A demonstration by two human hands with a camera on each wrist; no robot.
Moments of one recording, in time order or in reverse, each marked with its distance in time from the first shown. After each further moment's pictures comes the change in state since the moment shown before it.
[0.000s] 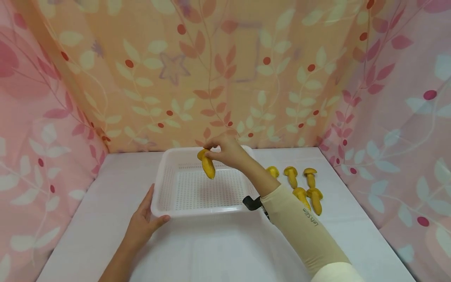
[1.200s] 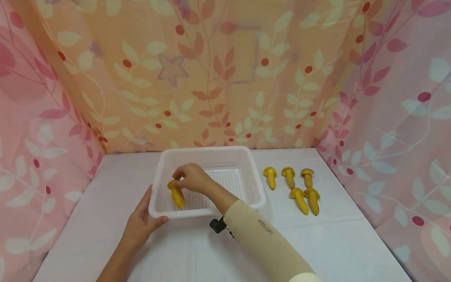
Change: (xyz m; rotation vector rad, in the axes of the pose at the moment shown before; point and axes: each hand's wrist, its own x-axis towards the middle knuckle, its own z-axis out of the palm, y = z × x) left_hand -0.001 0.002 0.001 0.087 -0.003 -0.035; right_hand 0.018 -0.012 0.128 0.037 -0.162 0.175
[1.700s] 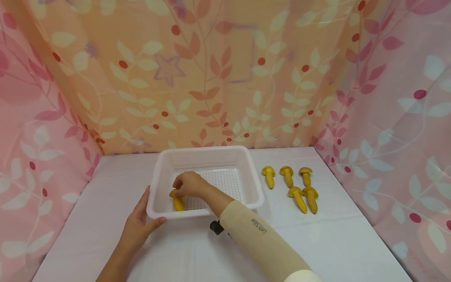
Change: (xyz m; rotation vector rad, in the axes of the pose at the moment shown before) left_hand 0.000 0.001 -0.001 -0.063 -0.007 0.030; right_hand 0.004 0.017 0.022 -0.062 -0.111 0.105
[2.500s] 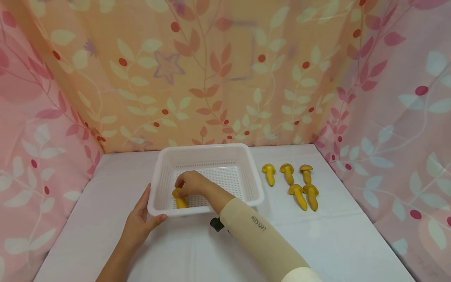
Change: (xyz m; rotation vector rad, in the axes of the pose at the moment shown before) left_hand 0.001 -0.002 0.000 -0.013 -0.001 0.002; right_hand -0.002 0.005 -0.001 0.012 -0.058 0.014
